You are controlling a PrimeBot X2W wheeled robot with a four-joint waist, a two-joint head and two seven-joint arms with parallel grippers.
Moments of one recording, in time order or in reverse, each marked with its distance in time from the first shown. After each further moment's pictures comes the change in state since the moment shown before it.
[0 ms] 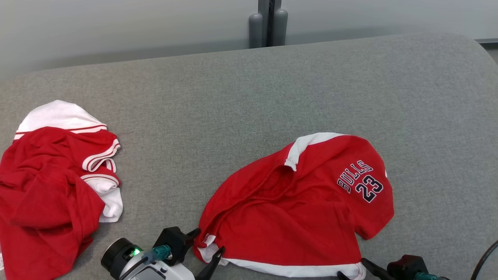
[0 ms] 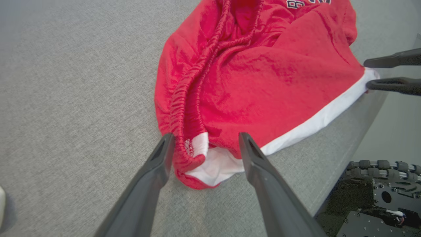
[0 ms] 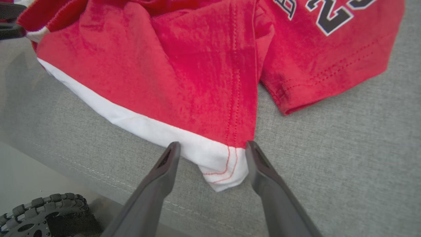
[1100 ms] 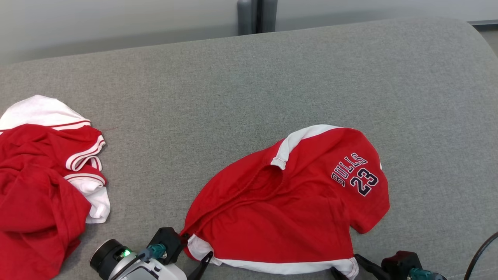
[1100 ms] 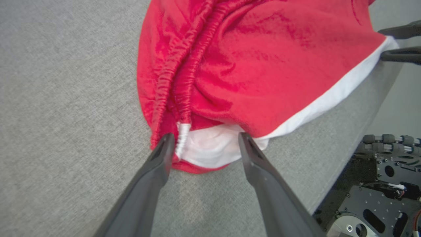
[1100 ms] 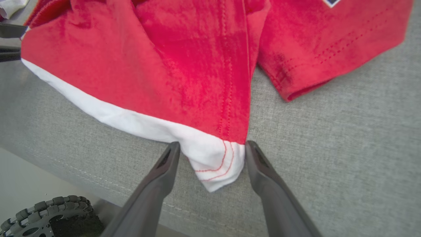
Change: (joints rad) left arm -0.003 0.059 -0.016 -0.018 -0.015 0.022 0.075; right arm -0.034 0.012 0.027 0.041 0.023 0.000 -0.029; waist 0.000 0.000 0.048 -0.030
